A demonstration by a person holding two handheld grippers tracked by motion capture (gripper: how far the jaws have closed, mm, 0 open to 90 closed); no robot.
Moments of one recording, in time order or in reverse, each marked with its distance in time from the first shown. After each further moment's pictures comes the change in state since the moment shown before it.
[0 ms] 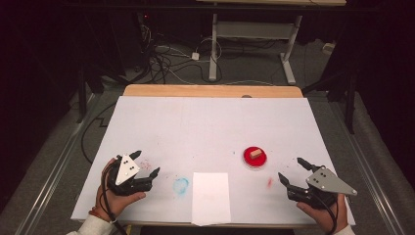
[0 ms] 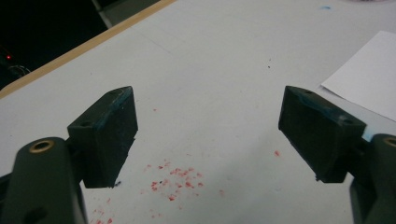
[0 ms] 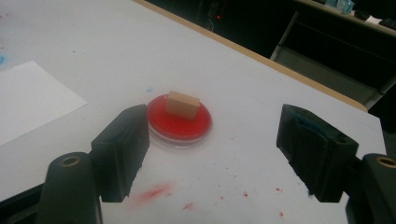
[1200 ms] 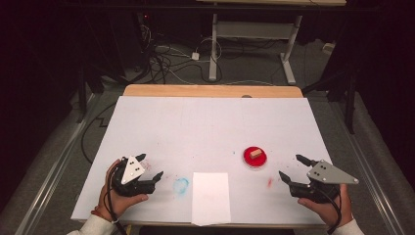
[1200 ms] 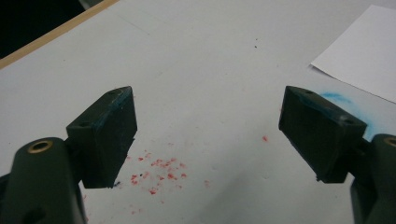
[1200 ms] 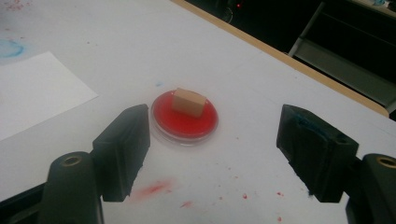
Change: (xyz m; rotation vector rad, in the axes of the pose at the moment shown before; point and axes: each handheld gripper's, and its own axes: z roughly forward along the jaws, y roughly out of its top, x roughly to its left) left arm -0.002 -0.004 0.011 0.058 -0.052 0.029; right arm -0.014 0.013 0.002 0.058 0.085 -0.028
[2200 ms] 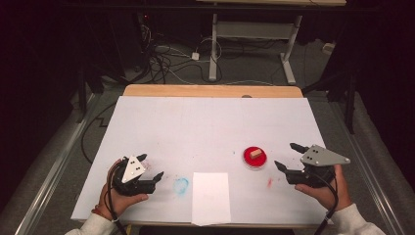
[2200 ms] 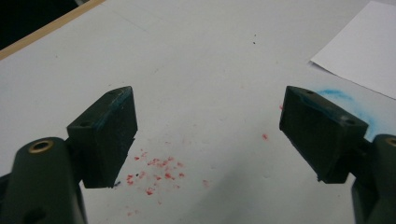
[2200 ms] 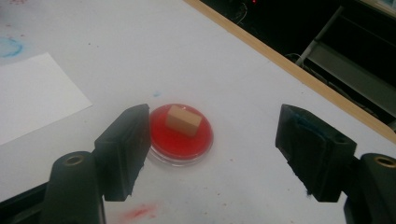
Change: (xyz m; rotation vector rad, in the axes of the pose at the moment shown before) left arm 0.001 -0.002 0.003 0.013 -0.020 -0.012; right arm -0.015 0.030 0.019 0.037 0.061 -0.063
